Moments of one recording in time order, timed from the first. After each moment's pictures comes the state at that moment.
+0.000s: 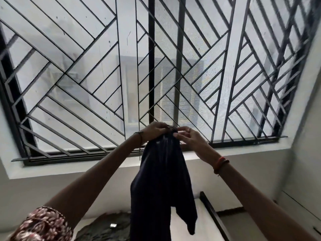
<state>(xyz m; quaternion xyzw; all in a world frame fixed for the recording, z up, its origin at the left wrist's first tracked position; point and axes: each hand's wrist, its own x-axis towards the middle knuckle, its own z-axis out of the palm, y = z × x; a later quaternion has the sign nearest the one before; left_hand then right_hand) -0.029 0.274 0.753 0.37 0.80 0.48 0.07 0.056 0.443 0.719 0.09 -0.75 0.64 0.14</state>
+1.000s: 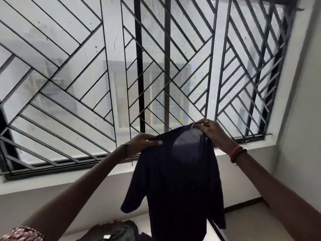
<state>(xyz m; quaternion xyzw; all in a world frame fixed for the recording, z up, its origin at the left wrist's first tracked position) -0.033 0.259 0.729 0.38 0.74 0.54 0.16 0.071 0.516 0.753 -0.04 -0.80 0.51 0.32</state>
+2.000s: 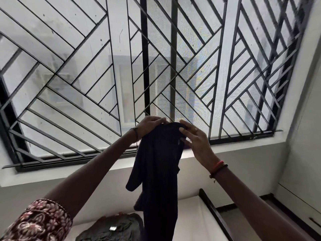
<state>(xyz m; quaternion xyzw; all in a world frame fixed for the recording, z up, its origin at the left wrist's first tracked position) -0.046 0.276 0.759 0.34 0.76 0.55 0.08 0.056 0.438 0.705 0.05 -0.58 0.77 0.24</state>
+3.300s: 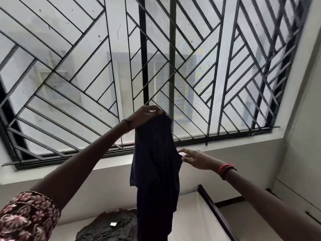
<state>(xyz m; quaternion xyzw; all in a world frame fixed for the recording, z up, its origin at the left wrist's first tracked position) -0.044 0.257 0.780 0.43 0.77 0.46 -0.02 0.055 0.483 0.645 0.06 -0.96 0.28 0.03</state>
